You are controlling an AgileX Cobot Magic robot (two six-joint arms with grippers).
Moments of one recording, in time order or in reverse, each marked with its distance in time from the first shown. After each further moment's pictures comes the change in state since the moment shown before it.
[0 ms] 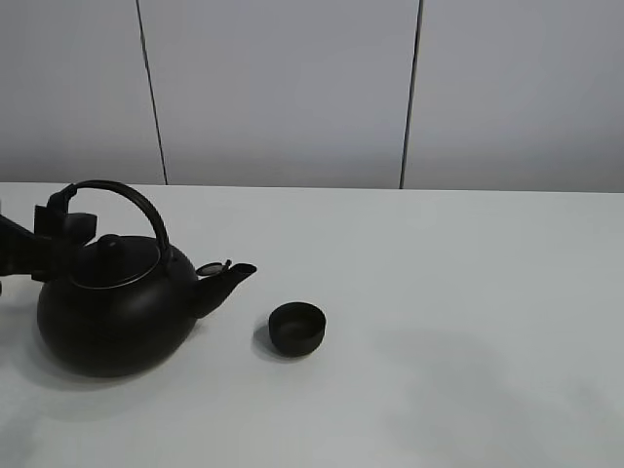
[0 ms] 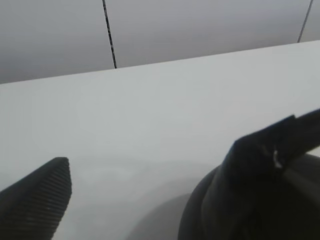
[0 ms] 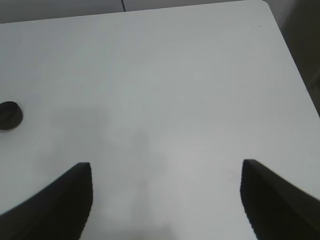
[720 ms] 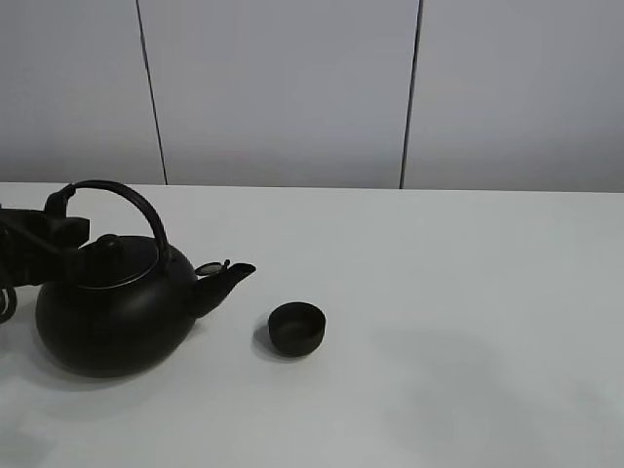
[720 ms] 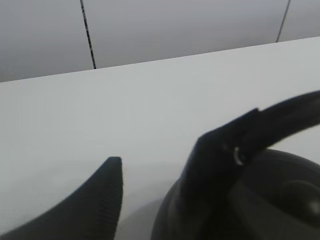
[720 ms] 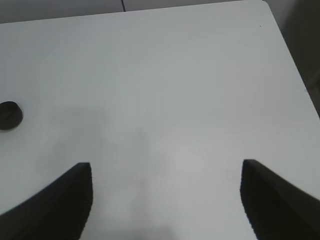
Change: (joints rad) left arm 0.000 0.059 -0.011 0.068 -0.053 -0.028; right arm 0.000 0.000 0.000 0.000 0.001 0.000
